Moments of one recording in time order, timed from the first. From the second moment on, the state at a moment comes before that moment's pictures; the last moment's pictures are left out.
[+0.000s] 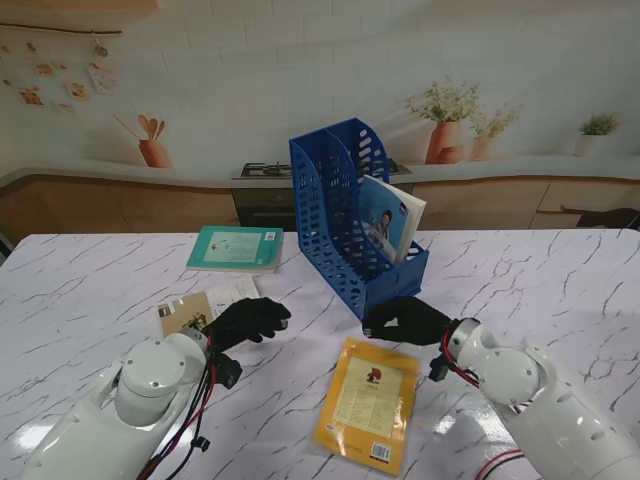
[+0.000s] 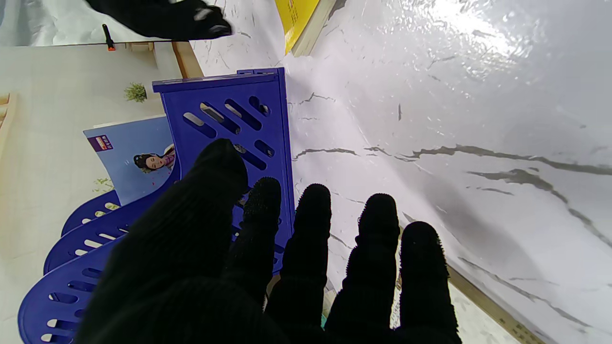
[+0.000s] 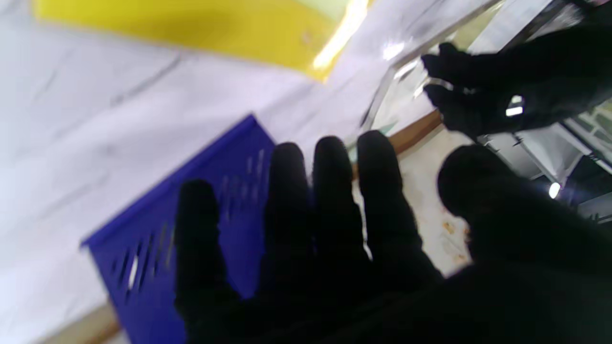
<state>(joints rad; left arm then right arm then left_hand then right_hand) 1.54 -1.13 -1.22 -1.59 -0.04 0.25 -0.21 -1.45 -1.06 1.18 -1.42 -0.42 -0.38 0.23 0.93 -0.36 0.42 -0.06 0.55 0.17 0.58 0.43 0.66 0.23 0.36 0.43 0.48 0.38 0.40 0.55 0.00 0.35 0.98 0.50 0.56 -0.29 0.67 -0.10 0.75 0.06 0.56 0.56 0.88 0.07 0.40 0.34 0.81 0.06 0.31 0.30 0.18 0.53 1.10 0.41</state>
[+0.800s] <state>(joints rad) 1.54 -1.13 -1.21 -1.59 -0.04 0.25 -0.20 -1.75 -1.05 1.32 -1.61 -0.32 -0.24 0.28 0.94 -0.35 0.41 -0.06 0.55 0.17 0.58 0.43 0.66 0.23 0.36 0.43 0.48 0.38 0.40 0.55 0.00 0.35 0.98 0.50 0.53 -0.22 0.62 -0.10 0.85 0.09 0.48 0.61 0.94 0.13 0.38 0.28 0.90 0.08 0.31 0.27 0.32 0.53 1.13 0.39</state>
